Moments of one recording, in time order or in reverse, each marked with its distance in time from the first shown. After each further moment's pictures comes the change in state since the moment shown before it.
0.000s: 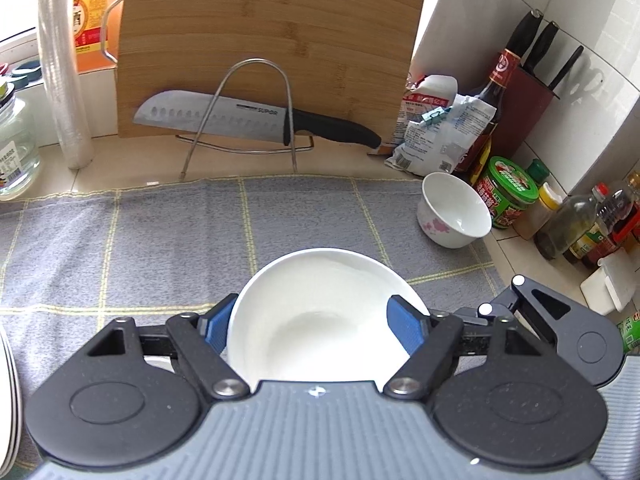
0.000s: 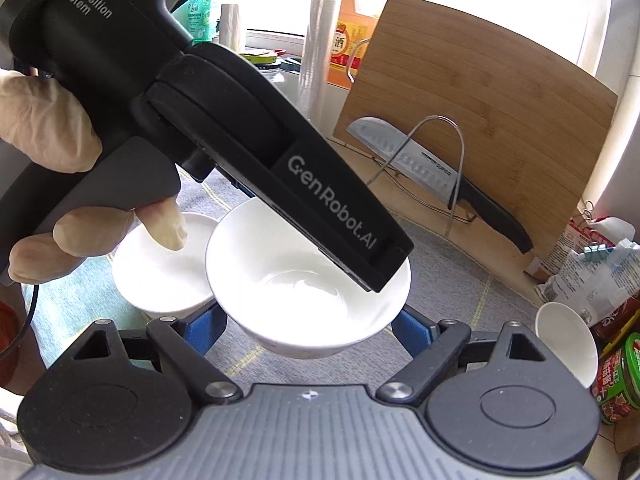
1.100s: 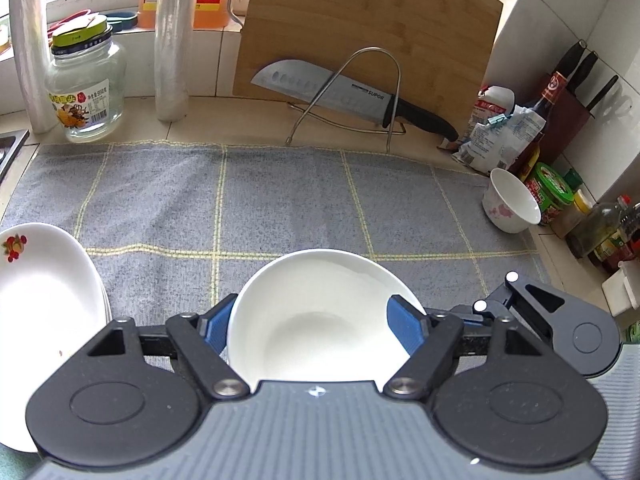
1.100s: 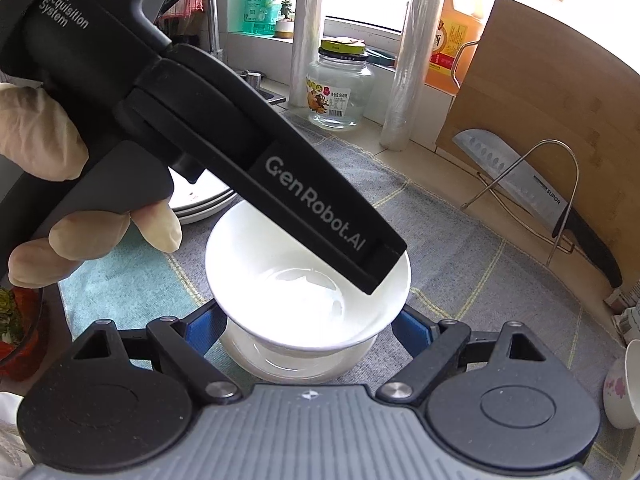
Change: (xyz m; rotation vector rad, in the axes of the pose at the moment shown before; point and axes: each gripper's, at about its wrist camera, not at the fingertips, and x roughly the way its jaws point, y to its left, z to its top) left arm -0.032 0.094 -0.043 -0.082 0.007 0.034; right arm 0.044 0.083 0.033 -0.051 0.042 0.108
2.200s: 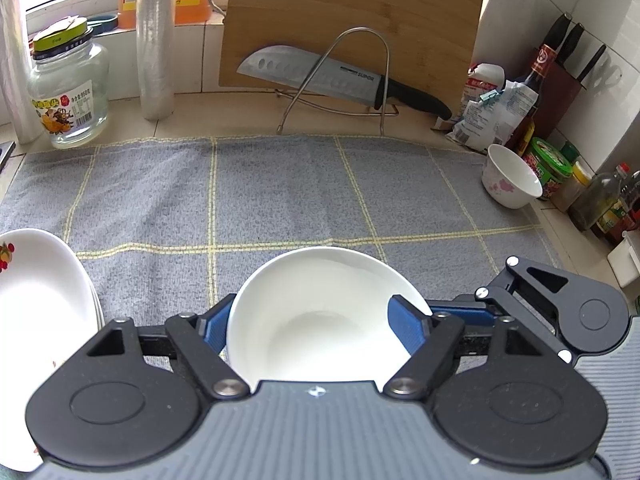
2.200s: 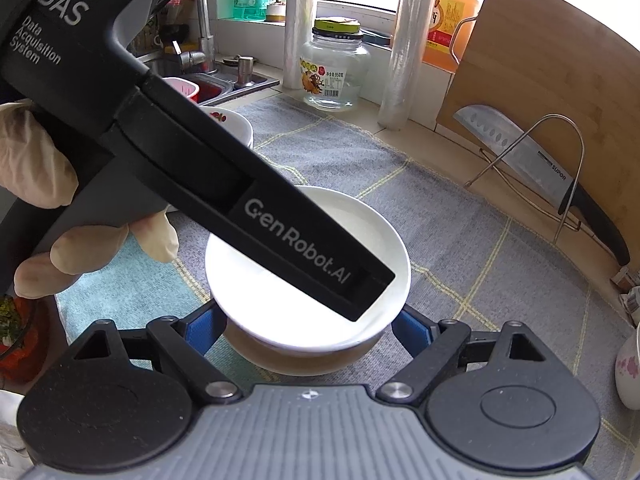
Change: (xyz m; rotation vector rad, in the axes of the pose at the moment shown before) left arm 0.011 0.001 -0.009 0.074 0.003 -0.005; right arm 0.012 0.005 -0.007 0.034 0.038 -0.007
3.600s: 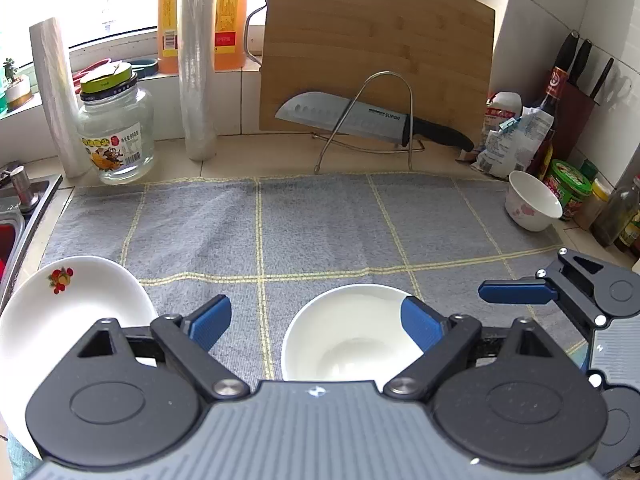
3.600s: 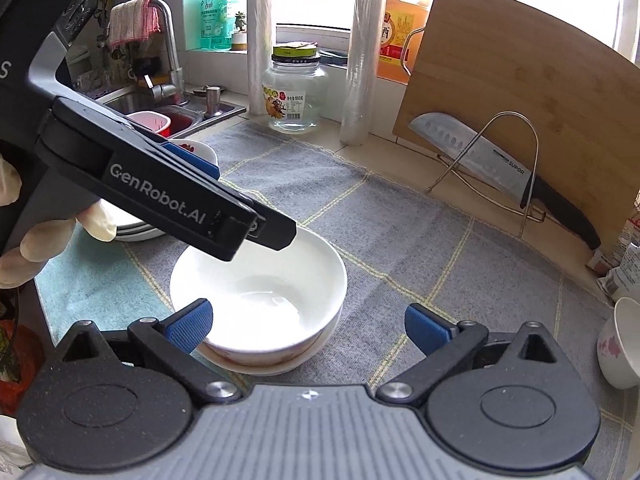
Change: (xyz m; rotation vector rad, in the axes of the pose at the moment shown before) left arm -0.032 0.004 -0.003 0.018 -0.115 0.116; right arm -0.021 -0.021 -0.009 0.085 -0.075 -0.048
